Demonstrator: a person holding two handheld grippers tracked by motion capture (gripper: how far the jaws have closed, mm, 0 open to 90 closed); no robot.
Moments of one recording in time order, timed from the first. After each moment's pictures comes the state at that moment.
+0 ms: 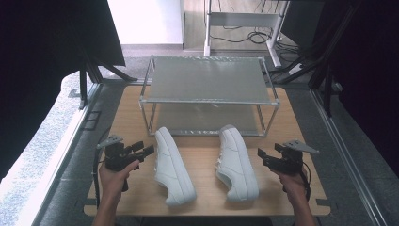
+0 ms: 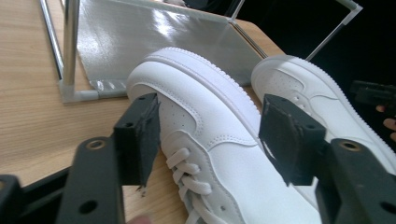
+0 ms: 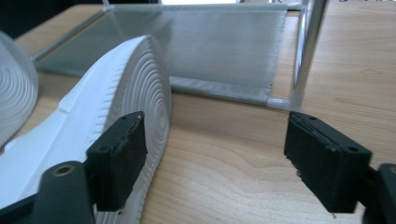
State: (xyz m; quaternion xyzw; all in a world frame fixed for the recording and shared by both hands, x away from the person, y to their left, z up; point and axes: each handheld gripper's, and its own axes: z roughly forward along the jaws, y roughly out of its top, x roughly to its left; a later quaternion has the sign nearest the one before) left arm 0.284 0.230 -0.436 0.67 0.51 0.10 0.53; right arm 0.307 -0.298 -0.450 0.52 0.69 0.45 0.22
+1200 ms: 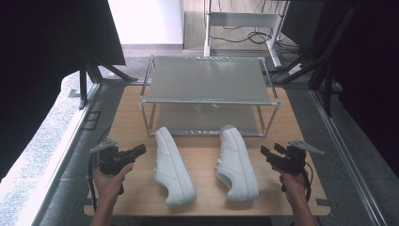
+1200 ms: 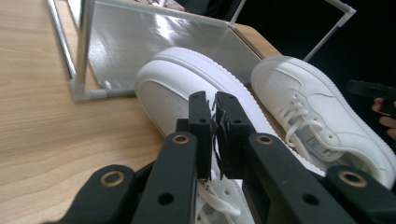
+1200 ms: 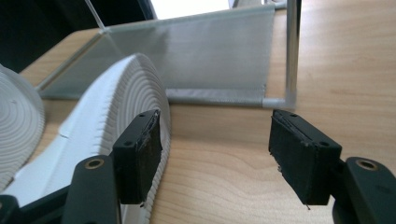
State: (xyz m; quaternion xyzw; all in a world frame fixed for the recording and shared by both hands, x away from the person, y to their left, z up) left arm 0.275 0.241 -0.439 0.67 0.51 0.09 0.54; right arm 0.308 -0.301 -0.451 0.55 0.66 0.47 0.20
